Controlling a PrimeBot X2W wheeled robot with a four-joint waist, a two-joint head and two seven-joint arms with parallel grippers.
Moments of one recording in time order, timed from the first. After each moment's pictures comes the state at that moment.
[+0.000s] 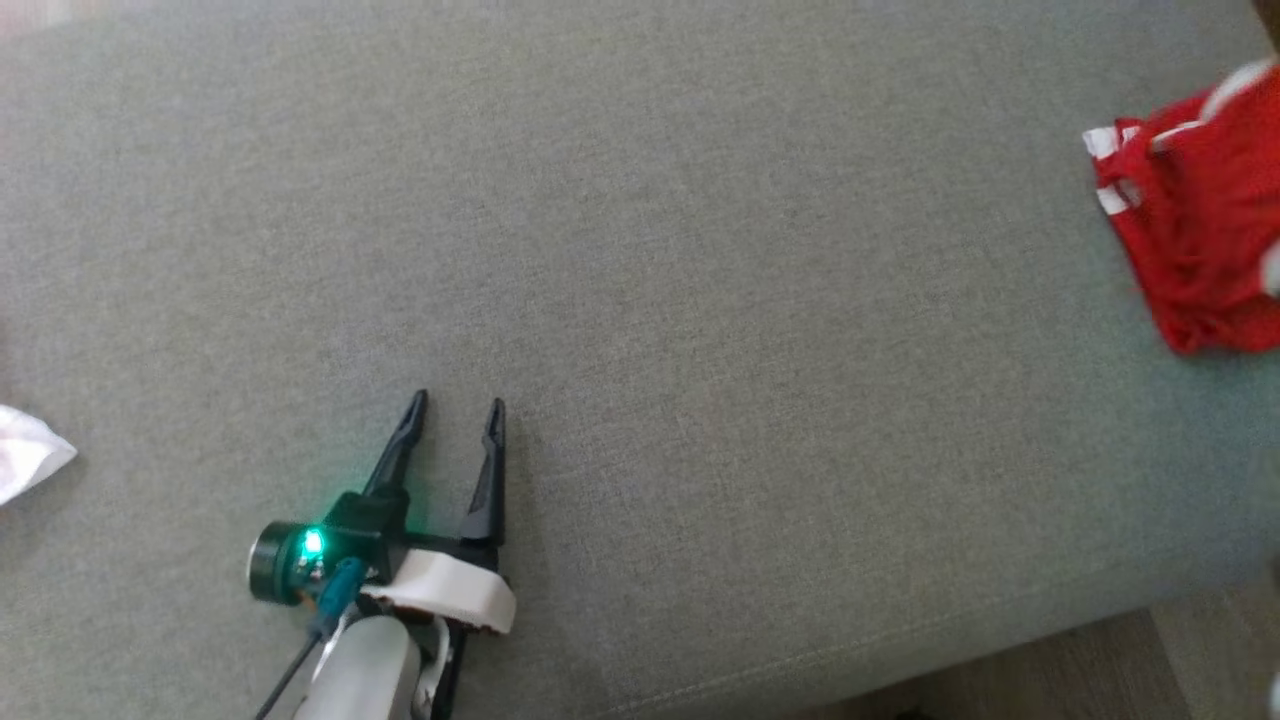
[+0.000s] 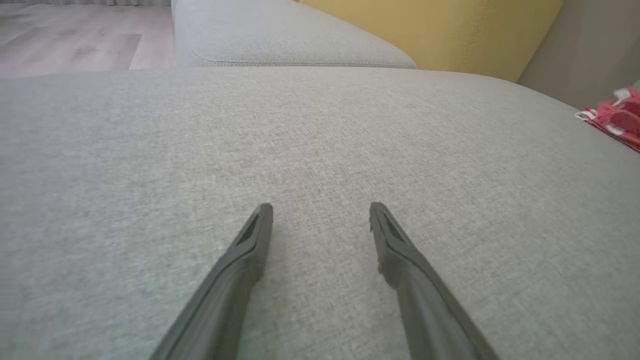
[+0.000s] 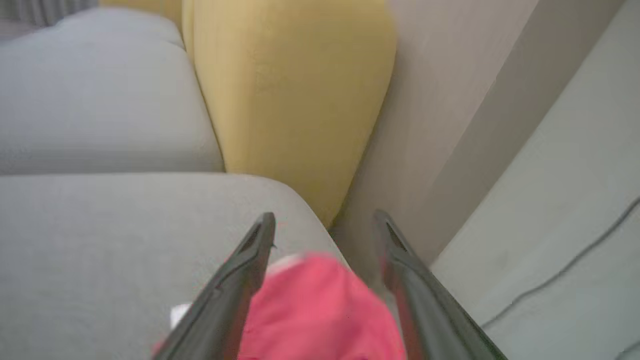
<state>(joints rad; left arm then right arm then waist) -0.22 0.04 -0.28 0.45 -0.16 -0.01 -0.26 -0.80 -0.34 -0.34 0.96 -0.19 0.13 -0.25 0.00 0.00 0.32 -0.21</state>
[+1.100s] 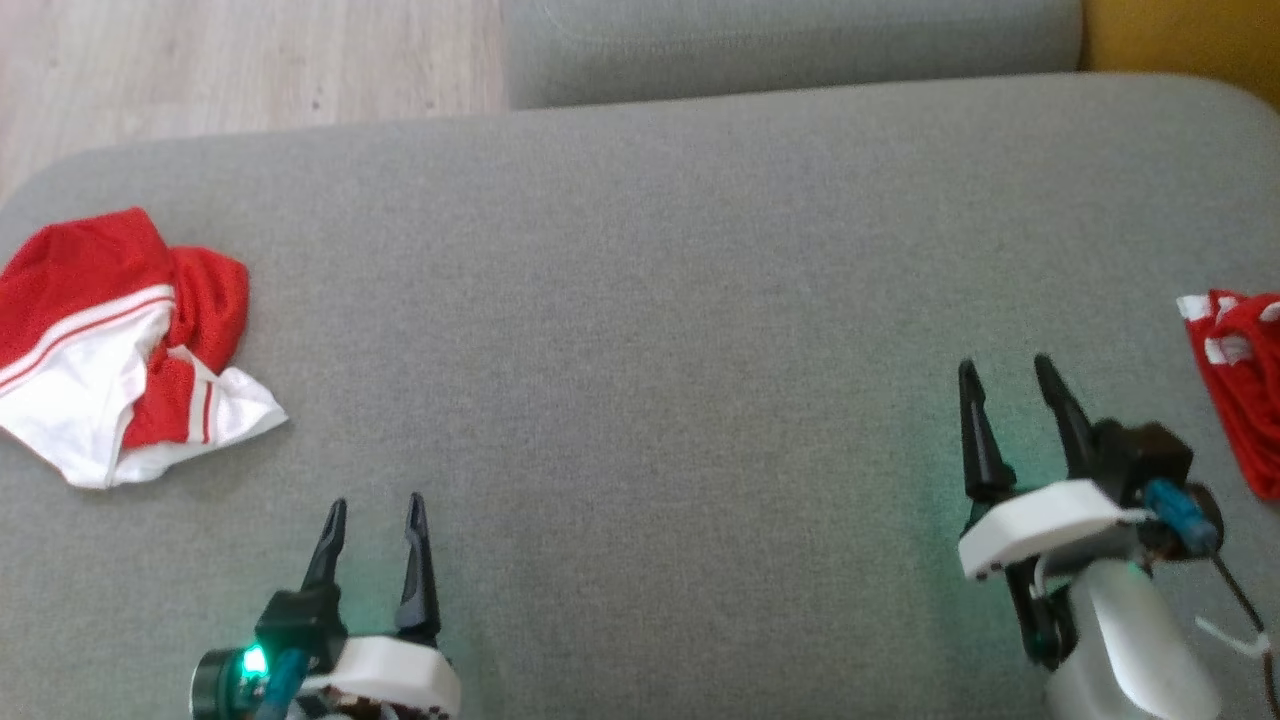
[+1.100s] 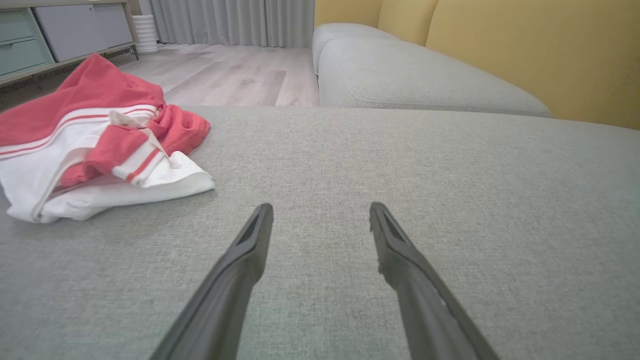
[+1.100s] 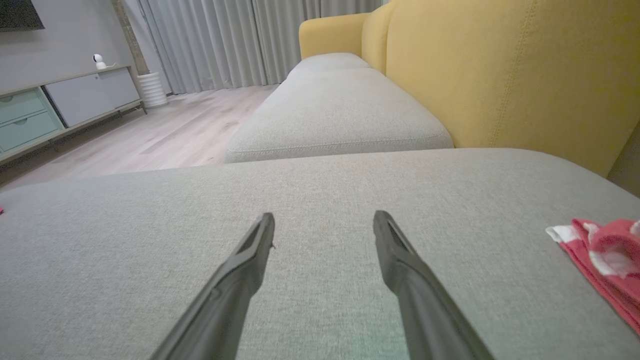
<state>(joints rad) -0.07 0.04 -0.15 0.46 -0.18 0.04 -0.26 -0.25 -0.05 -0.01 0.55 0.08 0.13 -0.25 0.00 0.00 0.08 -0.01</state>
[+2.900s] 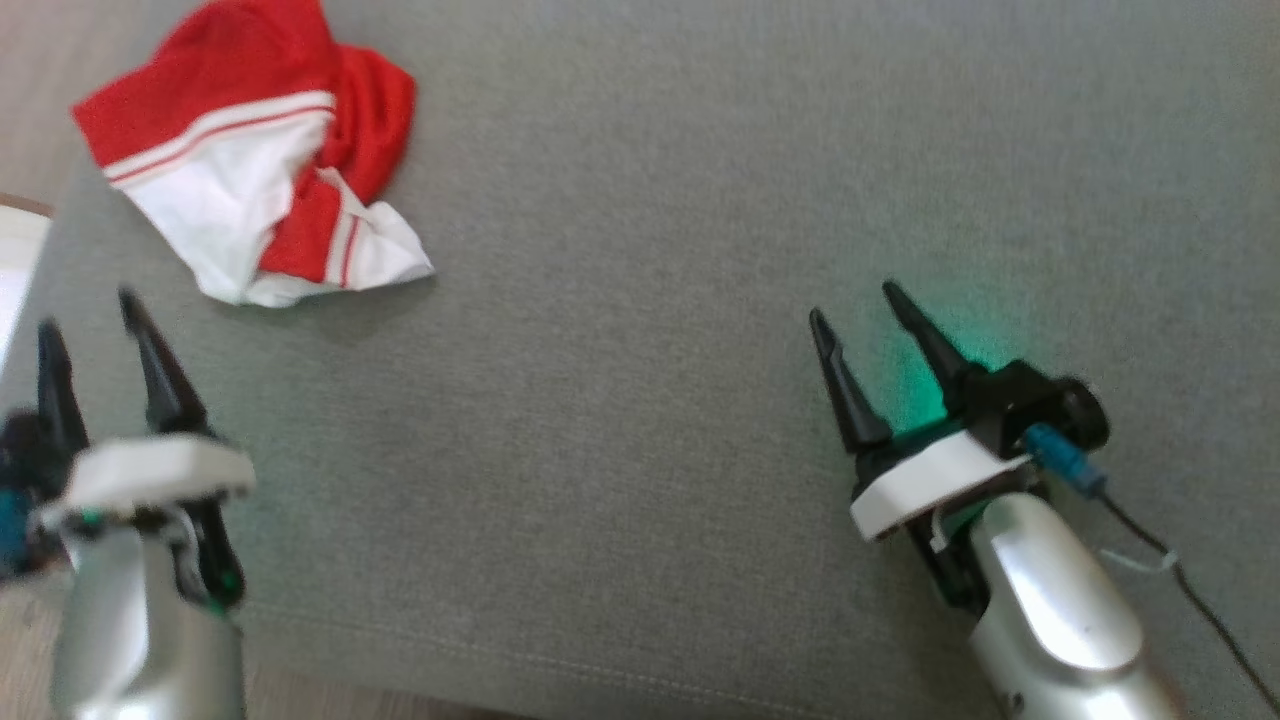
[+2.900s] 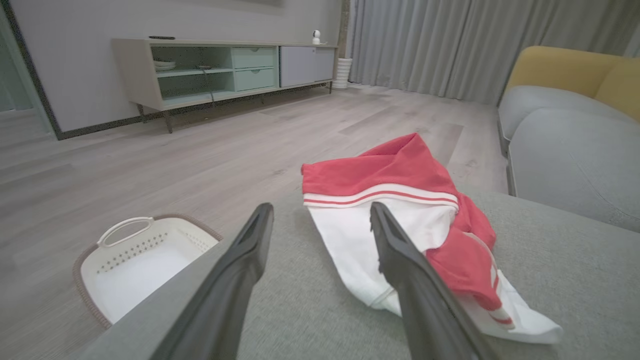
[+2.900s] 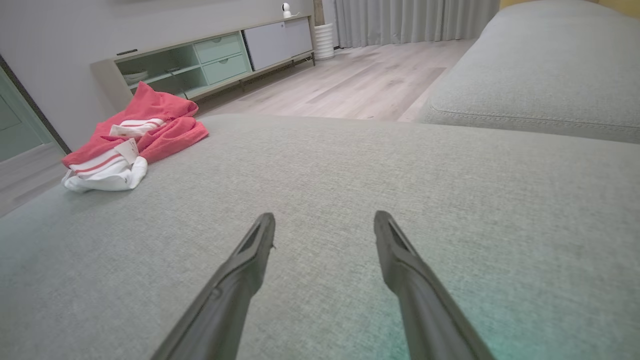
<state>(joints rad) -0.37 0.08 0.25 0.50 -0.24 -0.02 -0.26 -0.34 -0.06 0.29 0.47 0.10 0.13 -0.25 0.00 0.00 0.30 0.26</state>
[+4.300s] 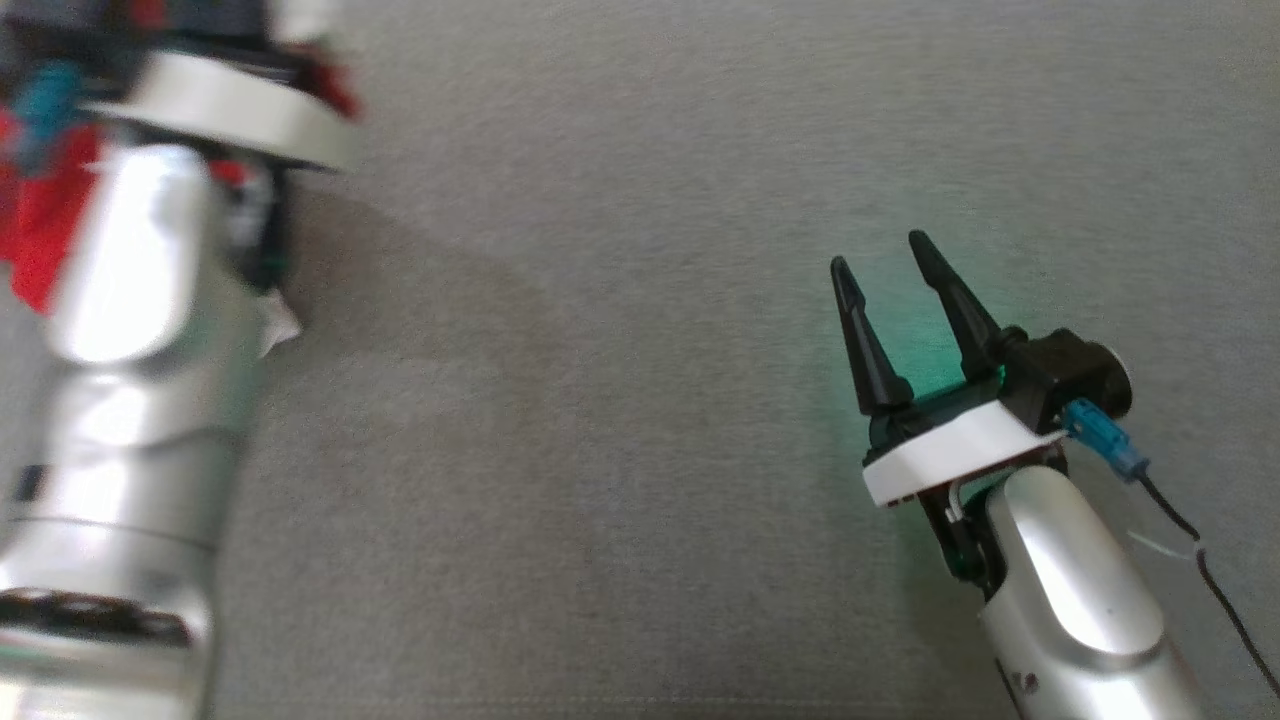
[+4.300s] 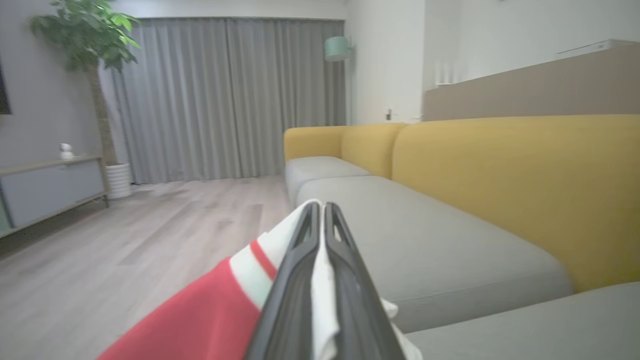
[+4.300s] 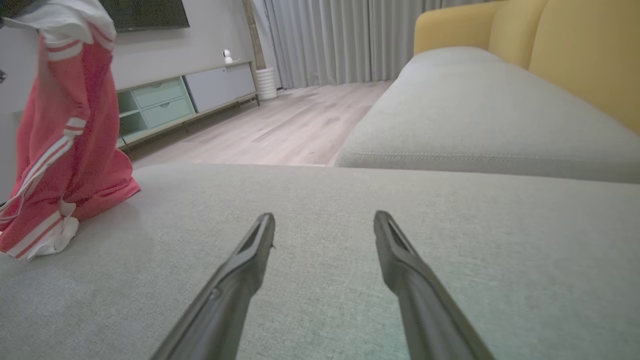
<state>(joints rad) -0.98 0.21 -0.30 0.68 -0.36 -0.13 -0.25 -0.36 -0.07 0.27 0.39 0.16 0.13 -0.26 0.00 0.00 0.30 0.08</state>
